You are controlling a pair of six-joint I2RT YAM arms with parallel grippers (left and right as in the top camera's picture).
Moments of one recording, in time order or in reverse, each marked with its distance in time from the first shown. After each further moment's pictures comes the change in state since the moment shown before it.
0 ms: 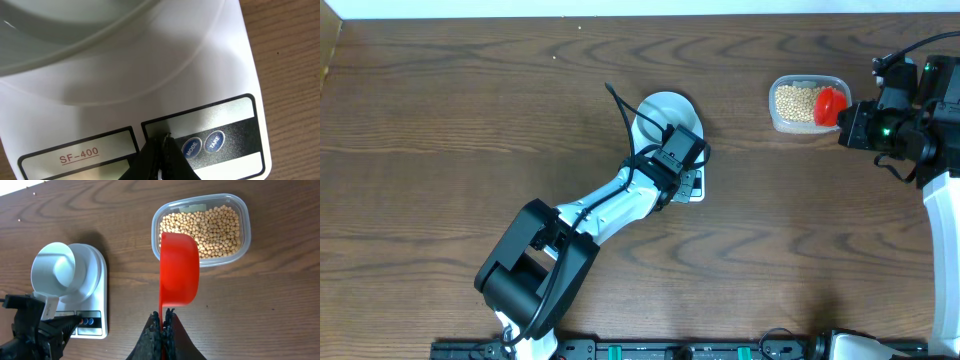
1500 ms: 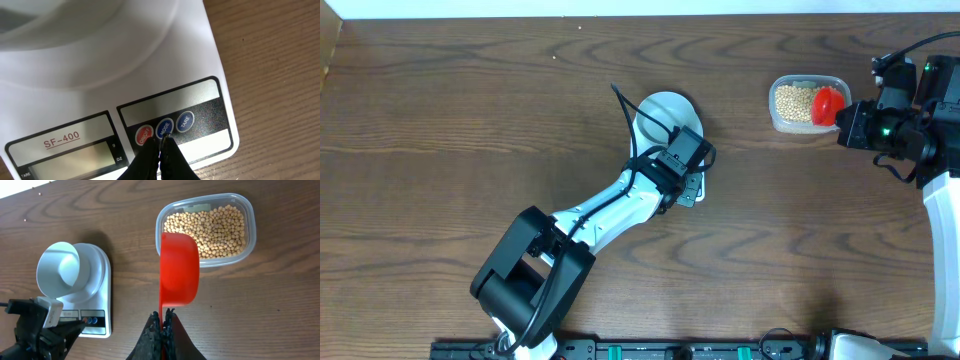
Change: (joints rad) left arm -0.029 -0.034 0.013 -0.043 0.031 0.012; right arm 0.000 0.000 0.000 0.001 -0.019 0.004
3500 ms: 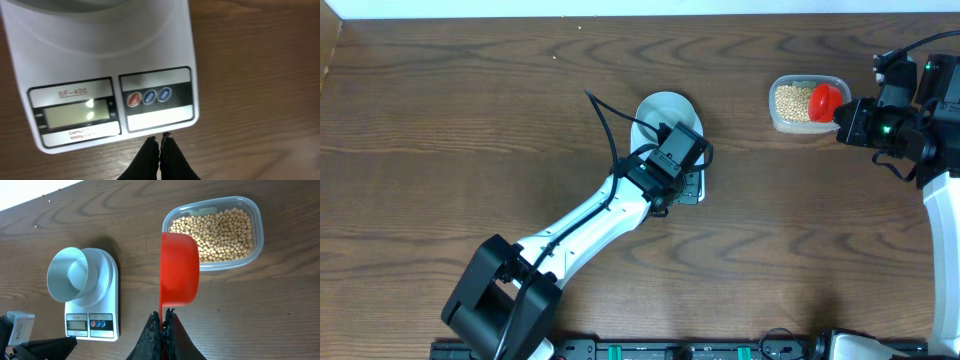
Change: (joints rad) left arm -0.006 -0.142 0.005 -0.113 0.047 -0.212; right arm 0.000 0.000 0.000 0.020 -0.027 0.035
